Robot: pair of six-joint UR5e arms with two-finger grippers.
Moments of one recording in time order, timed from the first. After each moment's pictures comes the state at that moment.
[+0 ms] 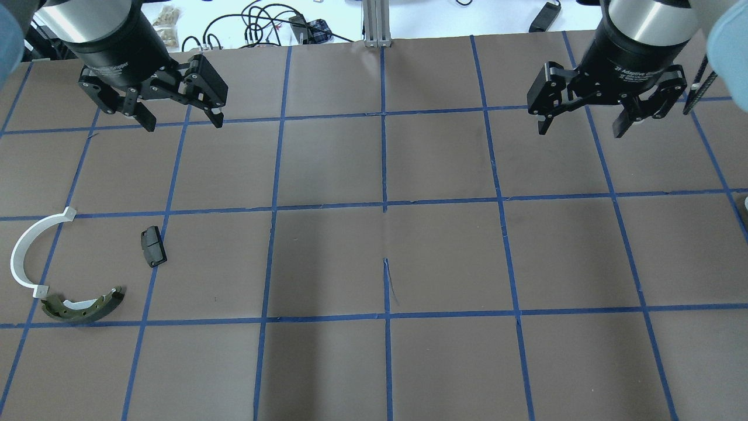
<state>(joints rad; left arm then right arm) -1.55 -1.58 -1.47 -1.64 1.54 0.03 1.55 -1.63 1.57 -1.53 -1.59 0.10</state>
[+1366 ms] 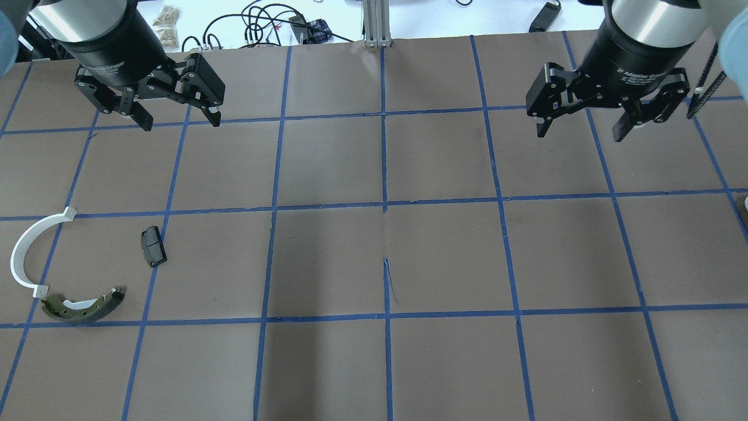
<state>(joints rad) -1.54 -1.57 -1.47 -1.63 1.55 0.03 1.55 -1.66 1.57 -1.49 -1.58 0.10</state>
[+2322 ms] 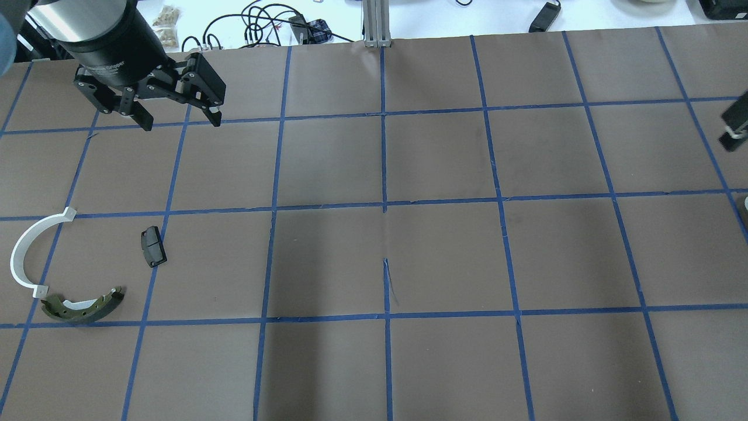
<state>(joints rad) -1.55 -1.56 -1.48 -1.64 1.55 0.02 1.01 -1.67 1.57 -1.45 -1.64 -0.74</state>
